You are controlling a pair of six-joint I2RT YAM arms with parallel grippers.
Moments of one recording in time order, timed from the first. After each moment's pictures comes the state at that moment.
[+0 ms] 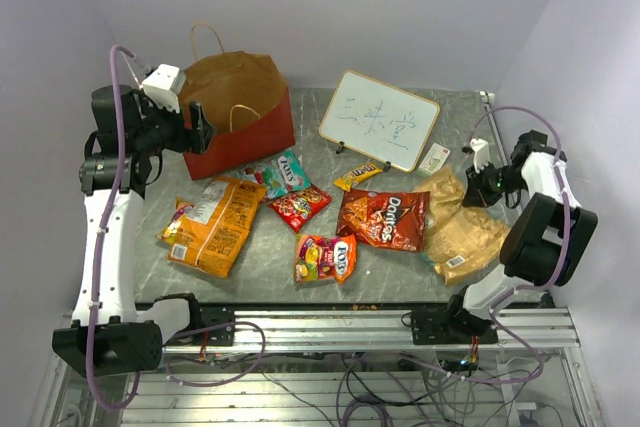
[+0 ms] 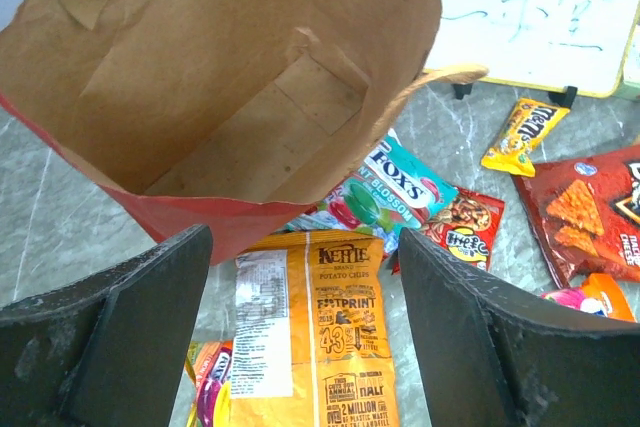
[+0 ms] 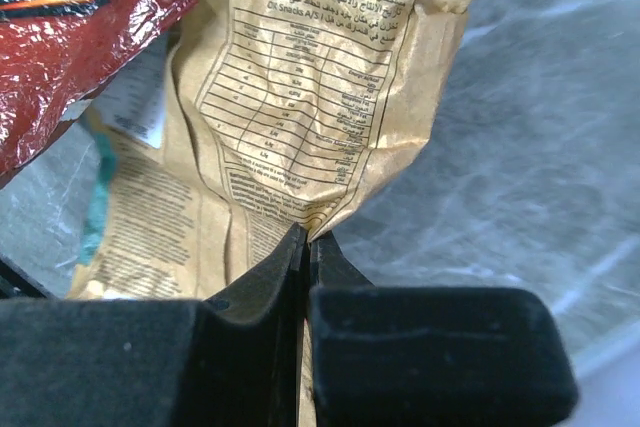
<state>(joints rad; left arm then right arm) 0.09 1.12 1.31 -0.59 0.47 0.10 -0.42 1.67 1.19 -1.01 -0.59 -1.04</state>
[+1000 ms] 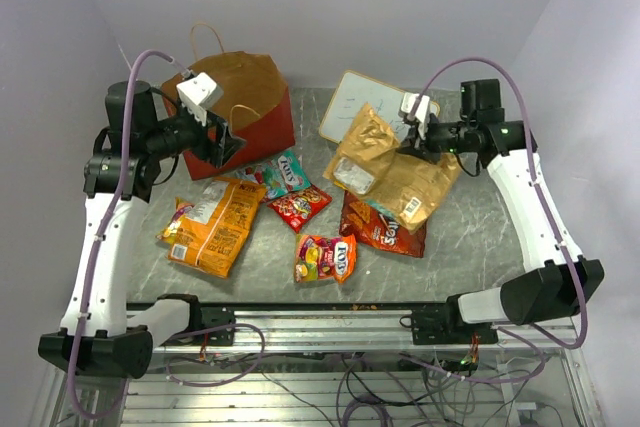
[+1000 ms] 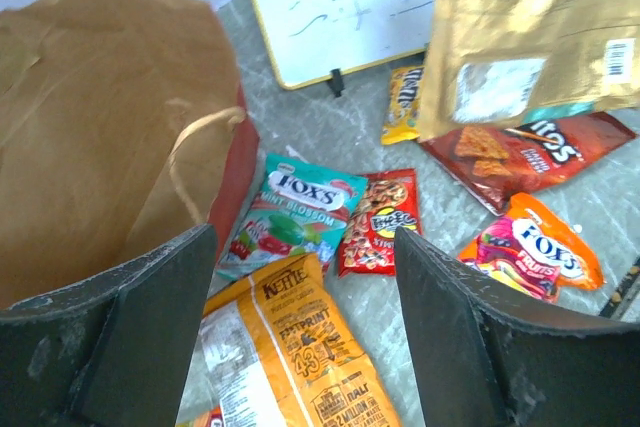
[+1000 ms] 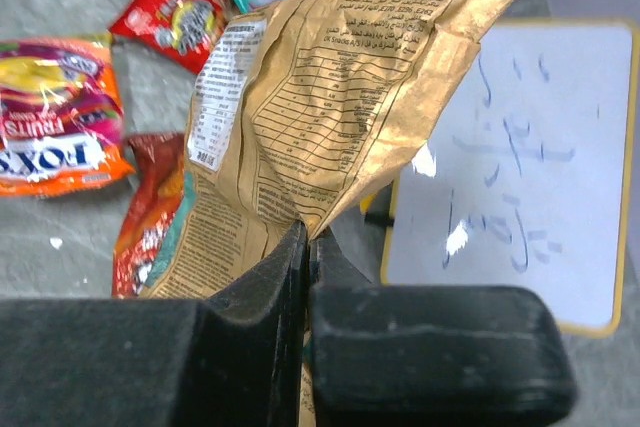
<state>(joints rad) -0.06 1.10 1.38 -0.67 0.67 0.30 0.11 1.38 1.48 -0.95 -0.76 -0.97</state>
